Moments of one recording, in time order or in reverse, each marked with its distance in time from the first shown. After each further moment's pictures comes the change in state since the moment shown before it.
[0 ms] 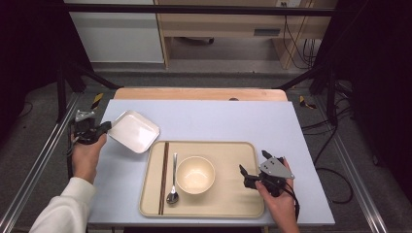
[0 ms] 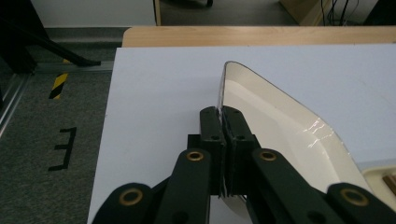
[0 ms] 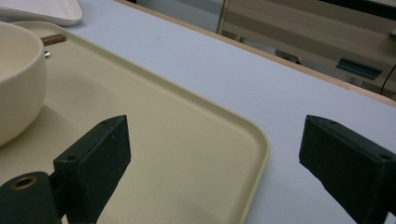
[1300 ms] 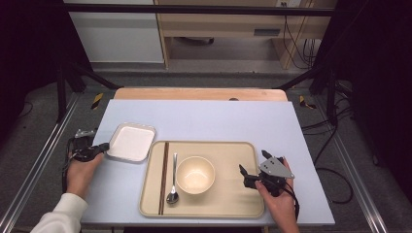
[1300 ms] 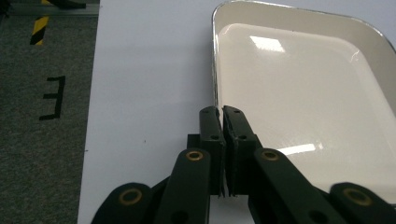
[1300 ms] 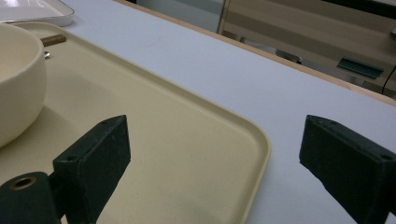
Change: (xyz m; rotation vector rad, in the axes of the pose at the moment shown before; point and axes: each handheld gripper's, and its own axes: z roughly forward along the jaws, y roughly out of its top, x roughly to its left) left arm 0.028 -0.061 0.008 0.181 -0.042 -0.039; right arm 0.000 0.000 0.001 -0.002 0.004 0.003
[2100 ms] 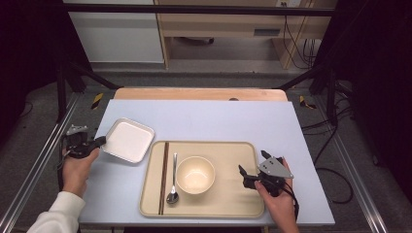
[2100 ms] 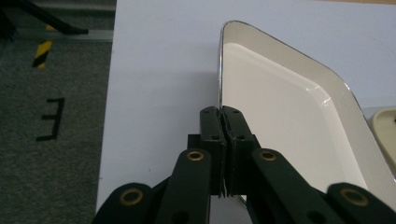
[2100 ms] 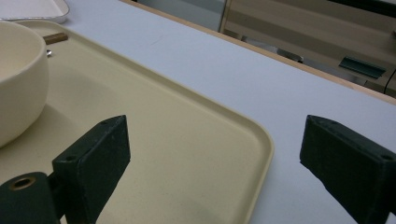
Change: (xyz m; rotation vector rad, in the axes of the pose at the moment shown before) left arm -0.004 0.020 -0.024 -0.106 0.005 0.025; right arm 0.002 0.000 0.001 0.005 0.004 0.000
